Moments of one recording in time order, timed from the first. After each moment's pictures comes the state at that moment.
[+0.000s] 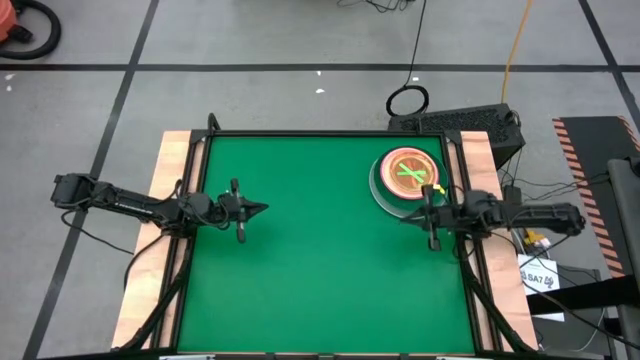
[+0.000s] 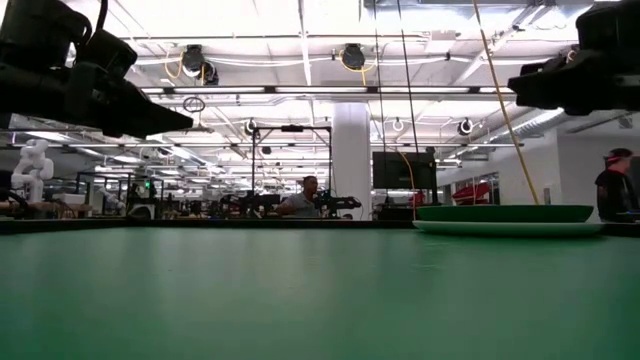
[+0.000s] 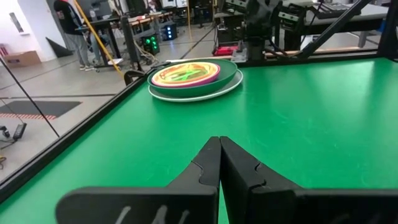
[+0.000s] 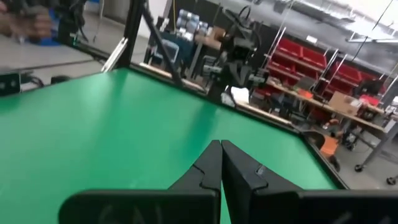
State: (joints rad) left arm -0.04 0.76 0.01 0.65 -0.22 0.10; right arm -0.01 0.05 0.02 0.01 -0.13 -0.35
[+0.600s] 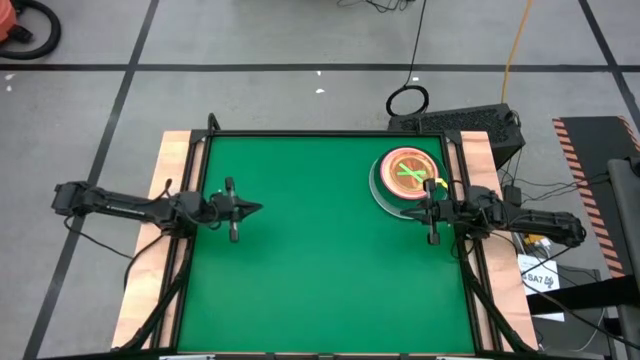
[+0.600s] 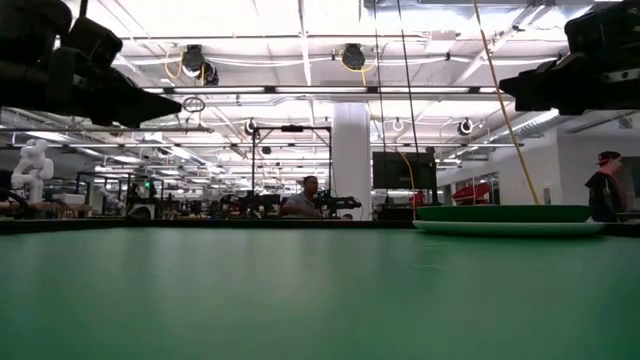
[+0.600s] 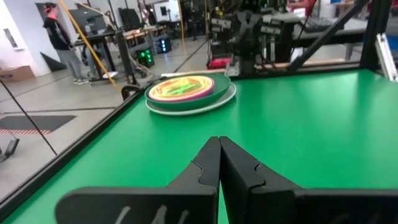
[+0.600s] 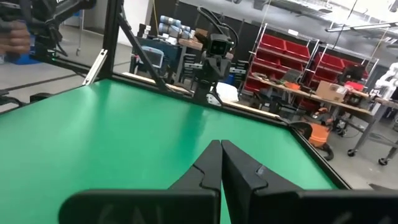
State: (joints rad) left arm -0.04 0.51 0.01 0.44 -0.18 0.13; right arm -0.14 0.02 0.02 -0.04 -0.19 -0.27
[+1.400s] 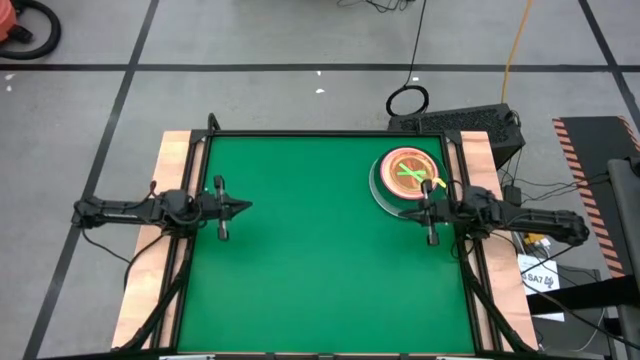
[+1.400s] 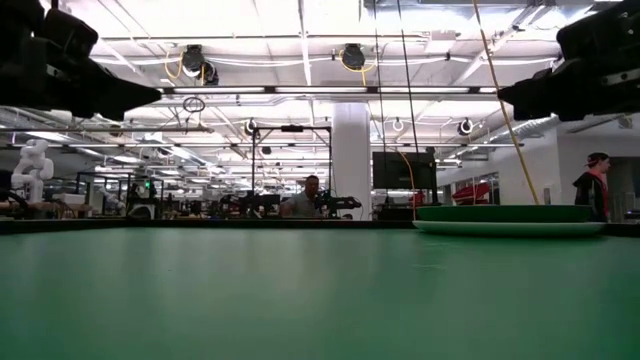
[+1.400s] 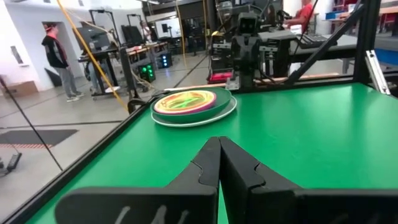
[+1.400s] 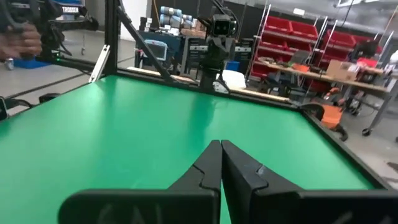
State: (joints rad) left arm -0.03 0.06 0.01 0.04 -0.16 0.15; right arm -0.13 0.07 0.02 -0.03 -0.18 -0.20
